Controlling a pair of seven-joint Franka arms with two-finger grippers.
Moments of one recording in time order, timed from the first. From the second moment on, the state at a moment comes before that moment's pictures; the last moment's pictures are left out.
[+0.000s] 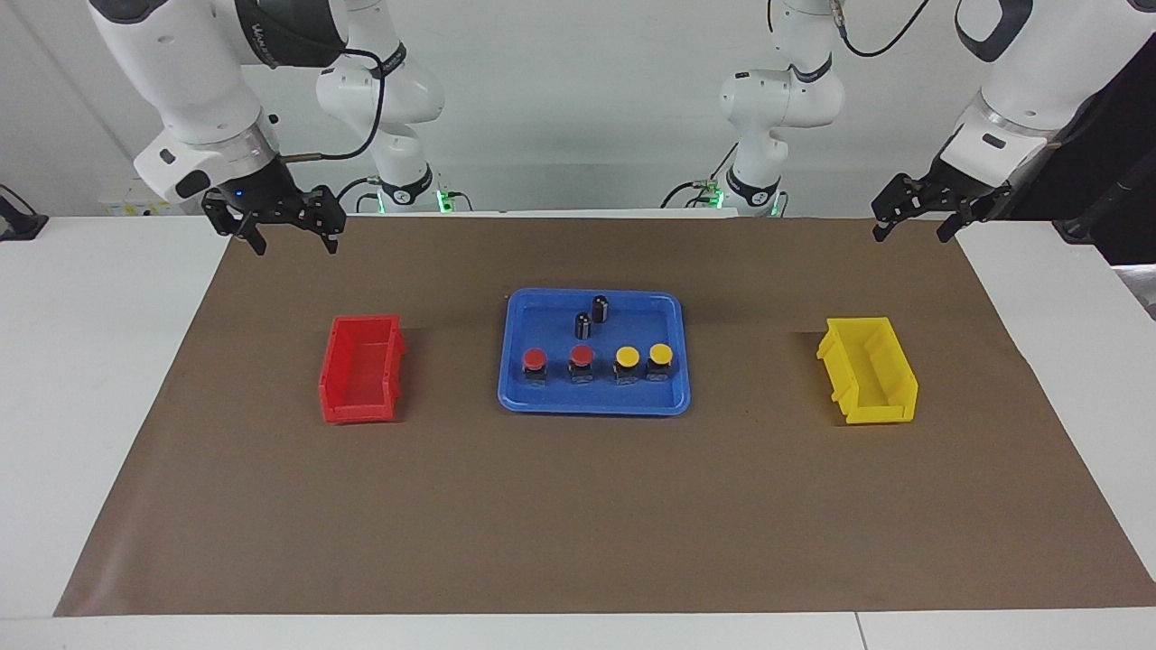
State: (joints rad) left arm -0.18 -0.05 0.11 -1.60 -0.03 1.50 0.02; right arm -0.06 -0.01 0.08 -1.61 -0.02 1.52 0.01
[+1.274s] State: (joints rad) left arm -0.18 -0.05 0.11 -1.60 -0.03 1.50 0.02; right arm 0.30 0.31 0.09 -1.39 -0.04 1.73 0.40
